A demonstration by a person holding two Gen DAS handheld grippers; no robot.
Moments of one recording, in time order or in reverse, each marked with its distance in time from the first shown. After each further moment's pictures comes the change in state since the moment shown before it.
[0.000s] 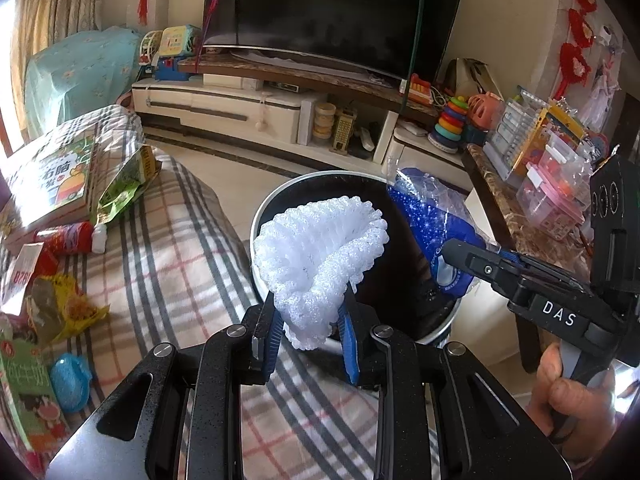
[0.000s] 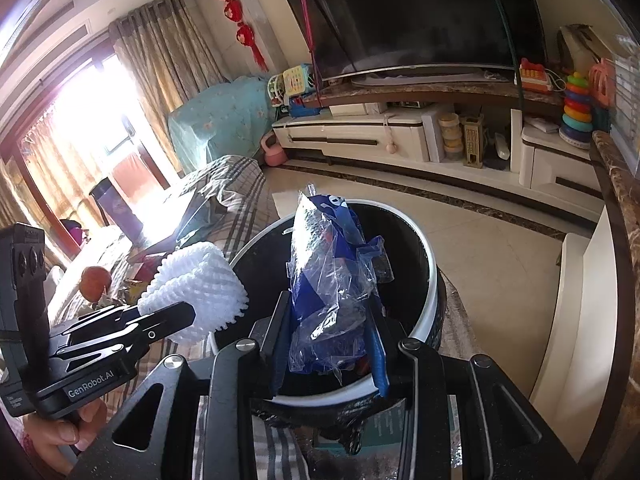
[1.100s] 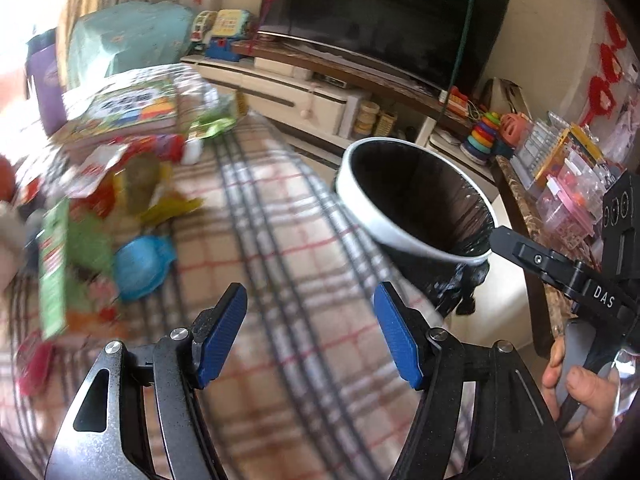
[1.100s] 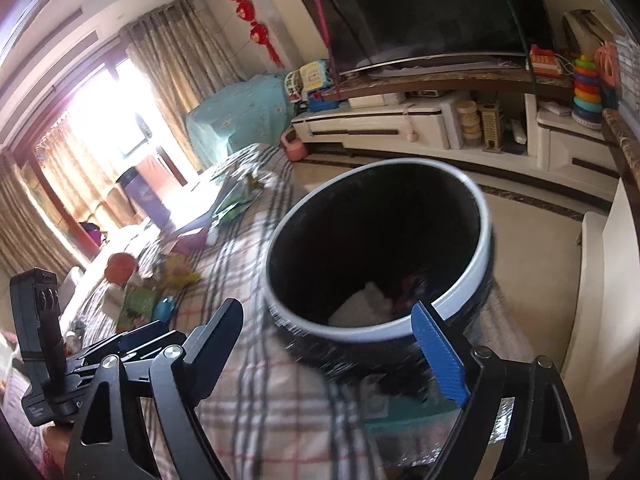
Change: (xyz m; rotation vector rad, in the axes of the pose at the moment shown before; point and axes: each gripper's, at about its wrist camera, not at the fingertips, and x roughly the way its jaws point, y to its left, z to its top) left arm -0.055 0.063 -0.078 -0.154 -0.009 0.075; right arm -0.010 0.033 -0.041 0.024 0.007 0.087
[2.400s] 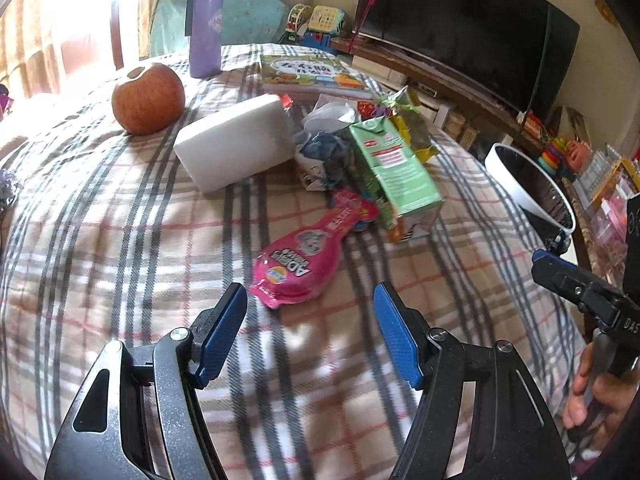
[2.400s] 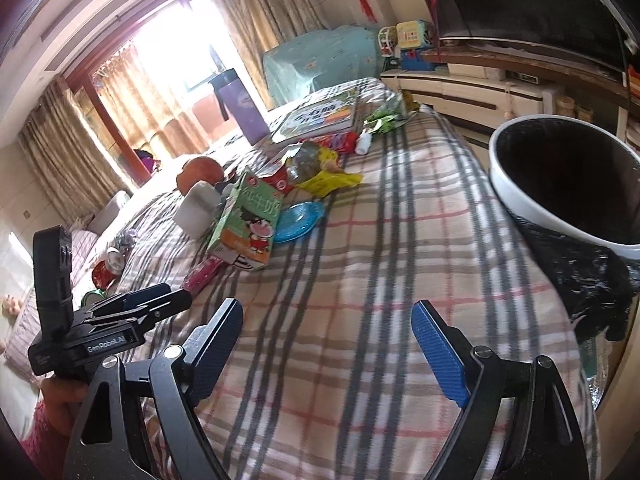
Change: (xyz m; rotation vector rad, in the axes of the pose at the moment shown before) left arm -0.073 0.158 -0.065 -0.123 0.010 0.204; right arm 0.047 0.145 -0.066 -0.195 0.156 0.179
